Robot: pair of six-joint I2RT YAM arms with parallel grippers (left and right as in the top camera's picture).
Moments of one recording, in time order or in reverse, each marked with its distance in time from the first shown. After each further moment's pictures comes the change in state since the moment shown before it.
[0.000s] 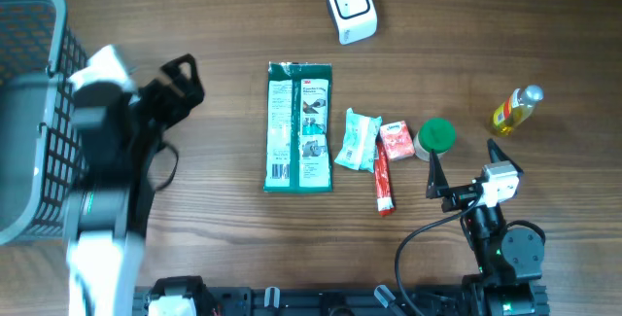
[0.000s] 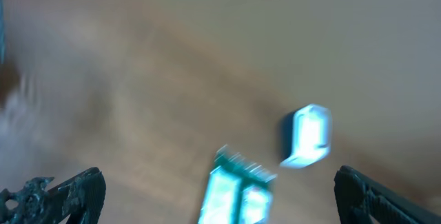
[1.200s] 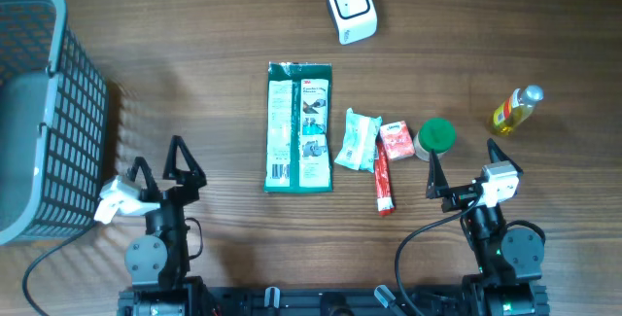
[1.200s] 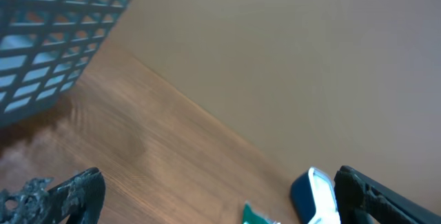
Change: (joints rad) left arm 0.000 -0.931 -0.941 0.486 -0.207 -0.022; right arm 0.000 -0.001 0.000 0.000 -0.001 0.000
